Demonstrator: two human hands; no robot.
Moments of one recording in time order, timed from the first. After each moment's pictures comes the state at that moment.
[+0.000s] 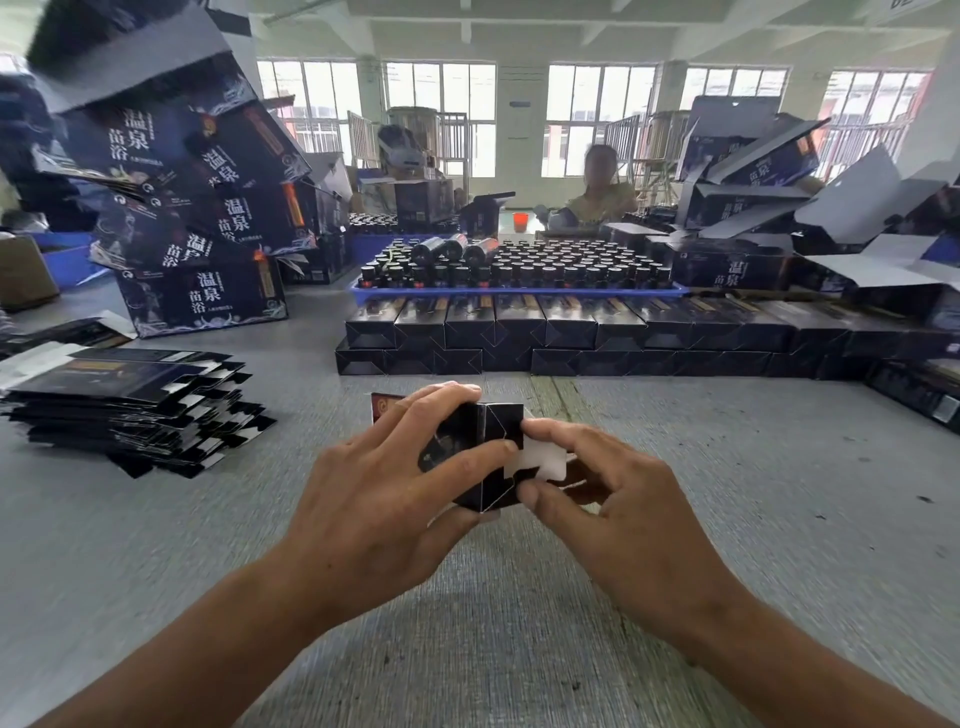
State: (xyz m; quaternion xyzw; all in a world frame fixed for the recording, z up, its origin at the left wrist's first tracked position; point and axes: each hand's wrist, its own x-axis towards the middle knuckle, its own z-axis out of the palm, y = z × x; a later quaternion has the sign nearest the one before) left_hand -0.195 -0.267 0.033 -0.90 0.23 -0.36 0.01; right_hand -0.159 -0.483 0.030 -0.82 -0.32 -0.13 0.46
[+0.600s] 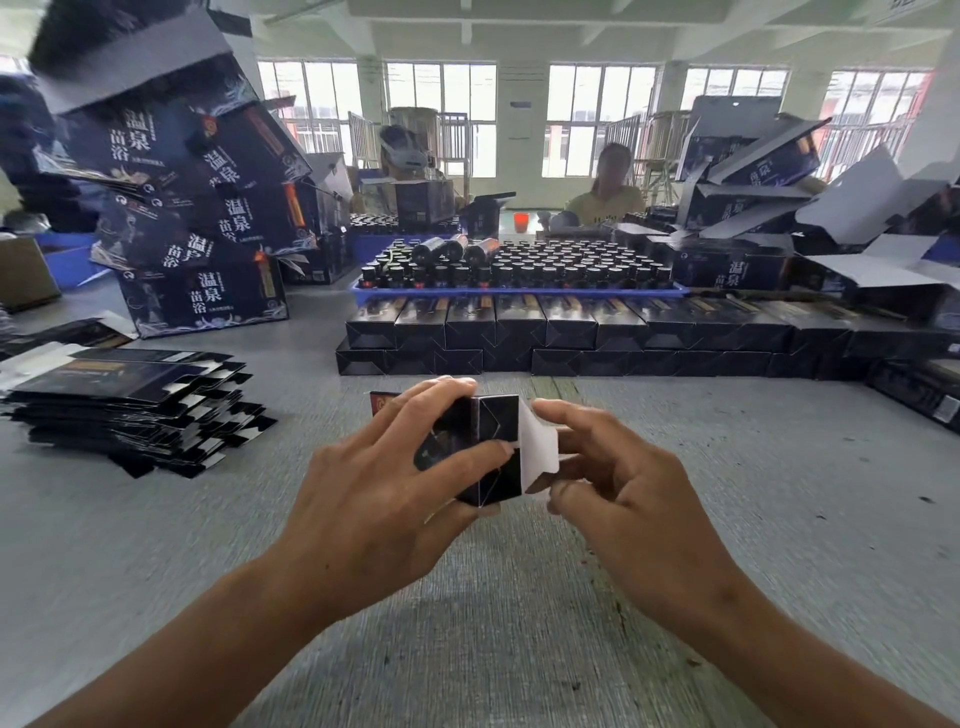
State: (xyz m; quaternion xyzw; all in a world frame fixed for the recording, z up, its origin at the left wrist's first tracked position) left_hand -0.194 -0.267 0.033 -0.90 0.22 -0.38 0.01; right_hand -0.154 -0.487 0.028 -0.77 -0.31 -0.09 0.55
